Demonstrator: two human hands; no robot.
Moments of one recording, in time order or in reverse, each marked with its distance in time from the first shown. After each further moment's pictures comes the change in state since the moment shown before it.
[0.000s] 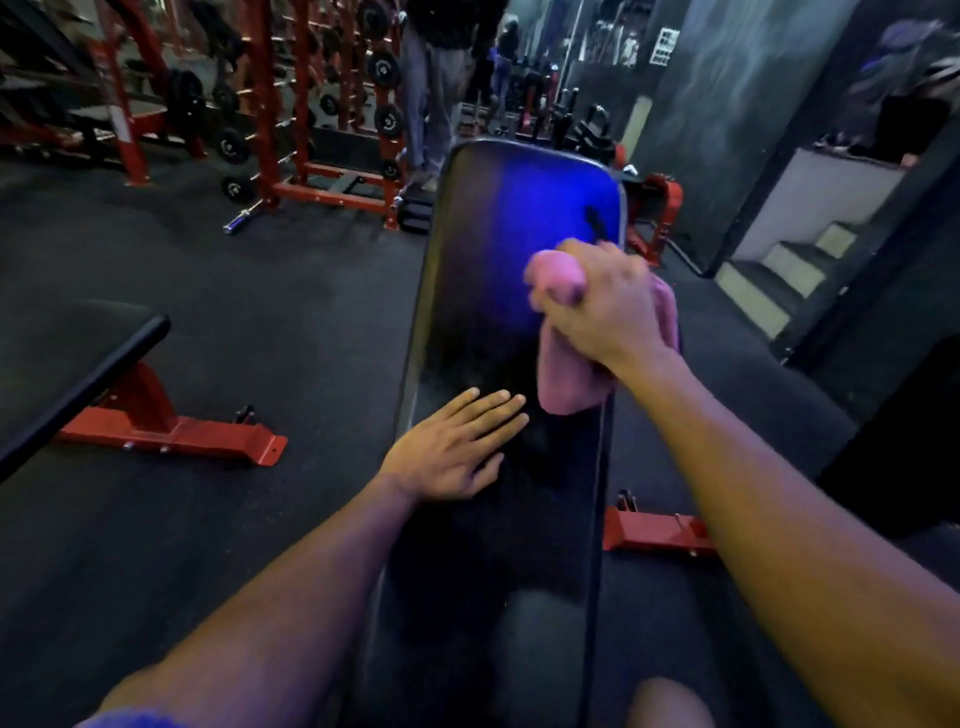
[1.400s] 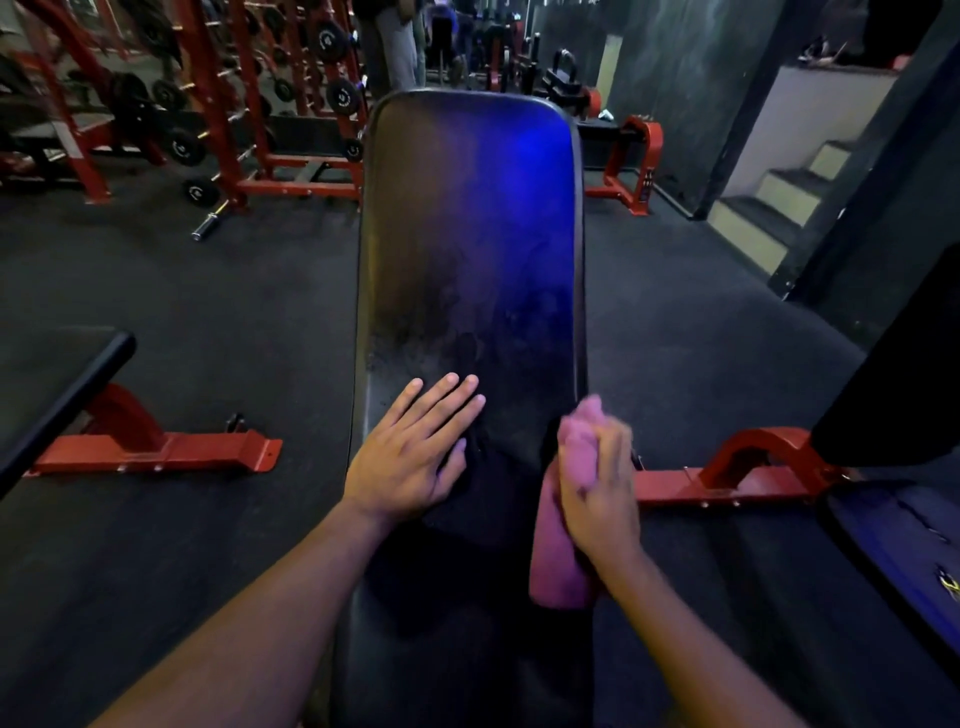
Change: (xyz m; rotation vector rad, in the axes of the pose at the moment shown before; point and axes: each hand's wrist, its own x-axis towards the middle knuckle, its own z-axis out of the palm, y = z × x) left_hand -0.014 0.020 0.003 0.026 0.030 -0.147; right_hand -0.236 0.020 0.078 0.359 0.092 0.484
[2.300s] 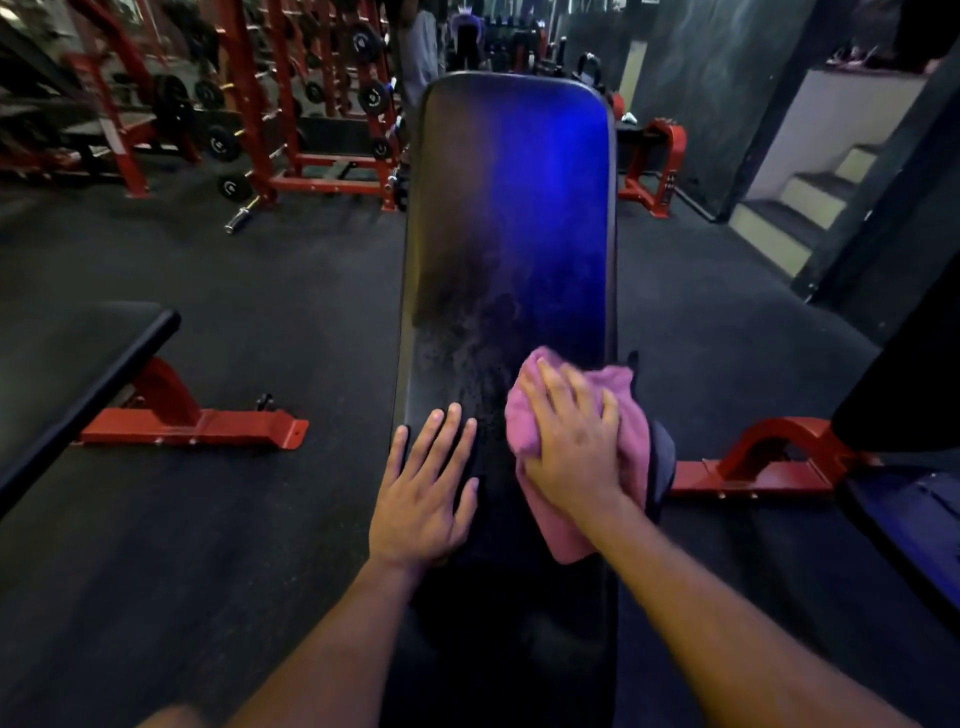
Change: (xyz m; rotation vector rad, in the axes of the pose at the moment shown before) left_hand -0.100 0.055 -0.004 0.111 -0.030 -0.317; right_hand -0.008 -0.056 0.024 -0.649 -0.178 -0.311
